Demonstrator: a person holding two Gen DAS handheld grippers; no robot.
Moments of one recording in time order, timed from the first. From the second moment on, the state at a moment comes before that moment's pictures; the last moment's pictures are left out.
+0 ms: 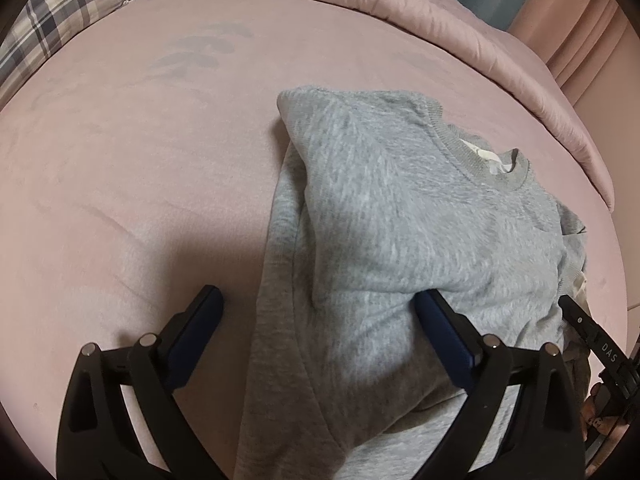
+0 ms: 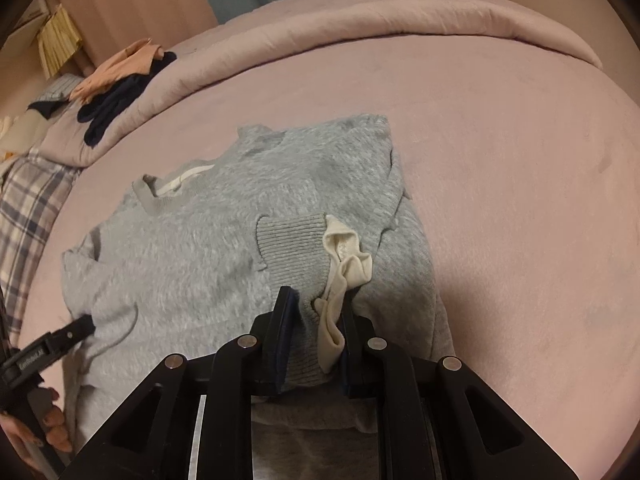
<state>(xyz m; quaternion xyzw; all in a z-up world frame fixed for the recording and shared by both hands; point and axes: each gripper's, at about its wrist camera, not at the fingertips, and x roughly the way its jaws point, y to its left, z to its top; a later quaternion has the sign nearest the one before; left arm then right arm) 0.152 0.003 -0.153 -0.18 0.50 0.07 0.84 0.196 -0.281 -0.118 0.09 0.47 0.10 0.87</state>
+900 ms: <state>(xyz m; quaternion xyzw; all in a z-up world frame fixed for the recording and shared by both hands) -0.011 -0.070 -0.041 -0.19 0.35 0.07 0.92 0.093 -0.297 -0.025 0.06 0.36 0.12 0.92</state>
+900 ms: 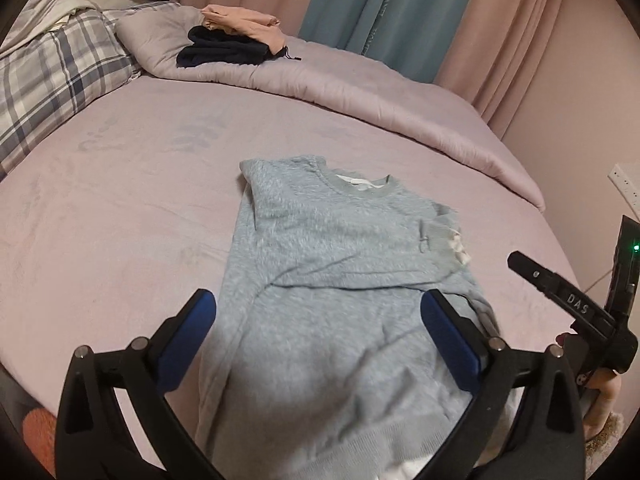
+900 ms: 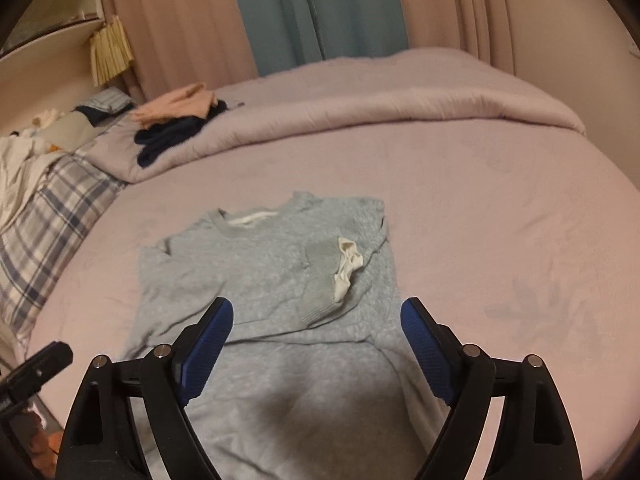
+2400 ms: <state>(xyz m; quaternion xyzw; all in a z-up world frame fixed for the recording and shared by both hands) -0.088 -0.046 -0.116 -0.22 0.43 0.07 0.87 -0.011 -0.326 -0.075 0.08 0.41 0.11 0.90</state>
